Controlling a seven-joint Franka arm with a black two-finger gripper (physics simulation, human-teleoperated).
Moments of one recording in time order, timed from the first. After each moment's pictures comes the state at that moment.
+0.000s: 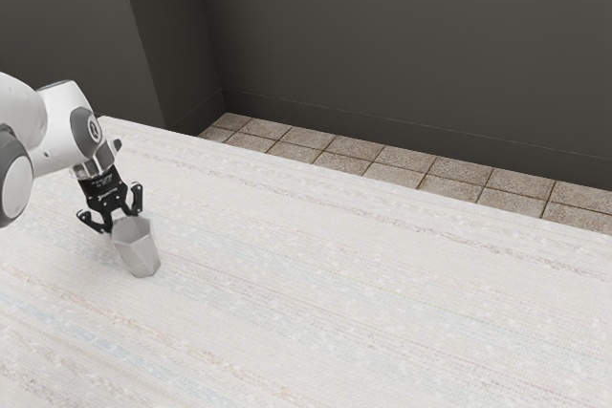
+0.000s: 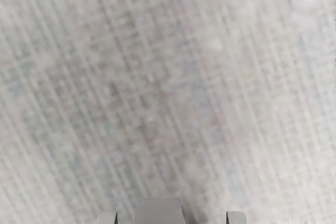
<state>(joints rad) -0.10 0.48 0.61 -1.87 -0.49 2.09 -0.43</state>
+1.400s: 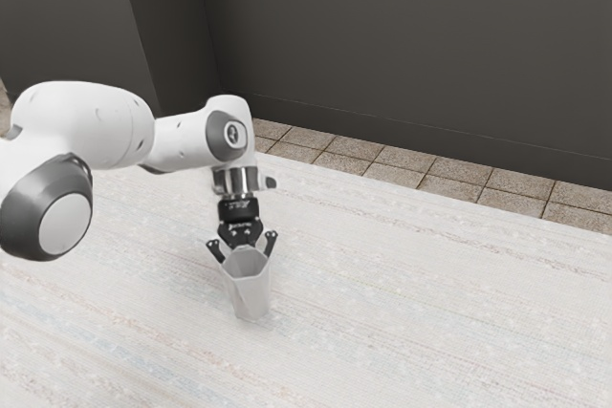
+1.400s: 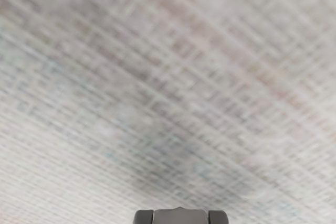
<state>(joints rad) -0.21 0.61 0.27 -1.60 -0.45 1.58 -0.47</state>
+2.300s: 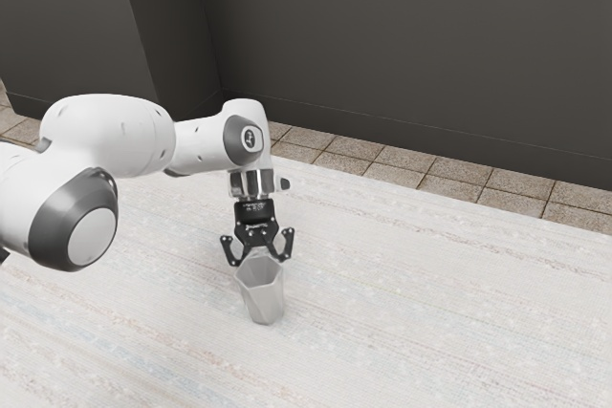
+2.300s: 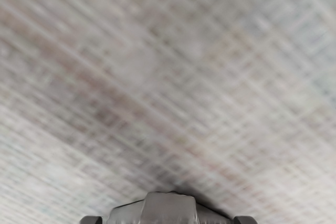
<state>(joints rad) -0.22 0.72 0.28 -1.47 -0.48 1.58 -0.53</state>
